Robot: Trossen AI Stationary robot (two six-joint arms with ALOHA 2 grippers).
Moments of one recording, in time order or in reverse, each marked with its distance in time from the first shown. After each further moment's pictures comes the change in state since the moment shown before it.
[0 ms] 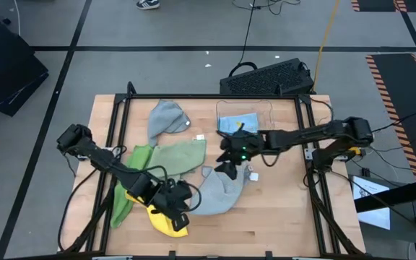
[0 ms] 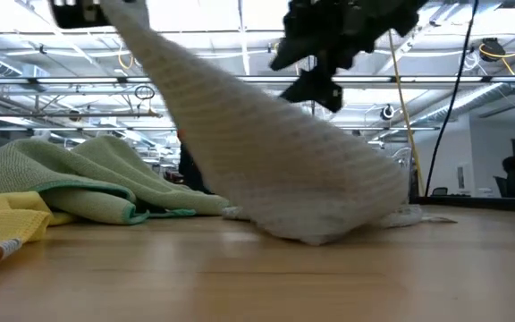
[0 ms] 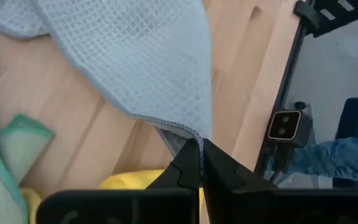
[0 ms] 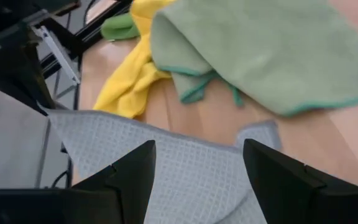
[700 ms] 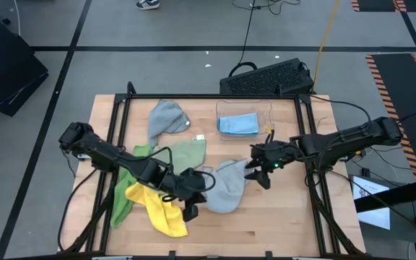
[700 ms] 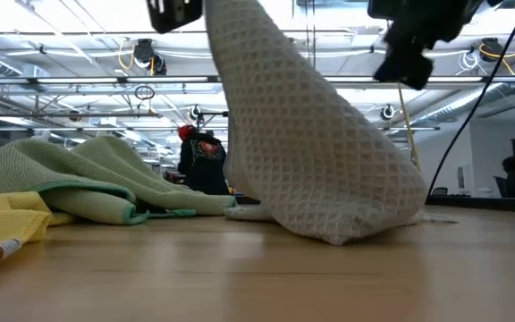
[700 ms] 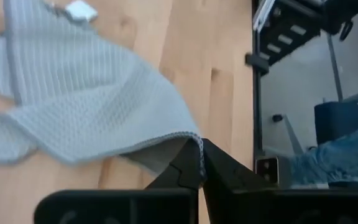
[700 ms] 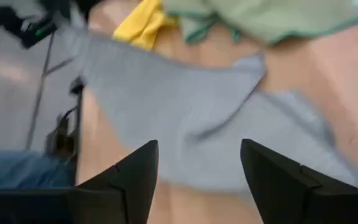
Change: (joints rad) left arm 0.138 0.000 0.000 0.236 0.091 0.356; right arm 0.165 -0.433 -0.238 -0.235 0.145 0.032
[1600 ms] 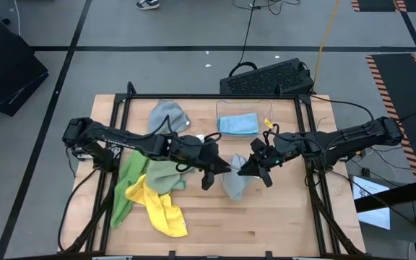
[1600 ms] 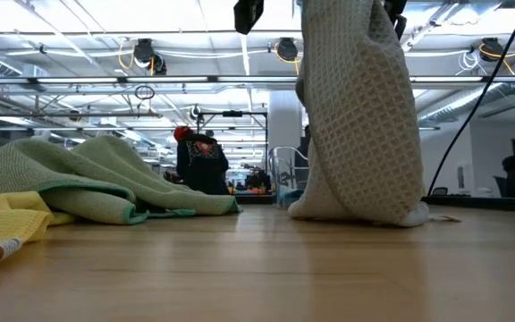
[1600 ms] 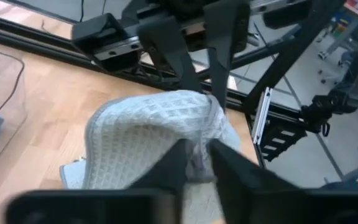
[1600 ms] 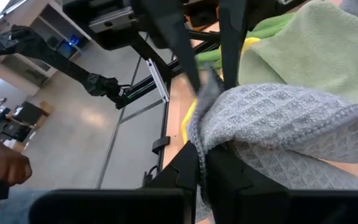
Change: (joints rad) left arm 0.277 0.000 0.000 0.396 0.093 0.270; right arm -0.004 -0.016 0.054 0.275 -0.116 0.092
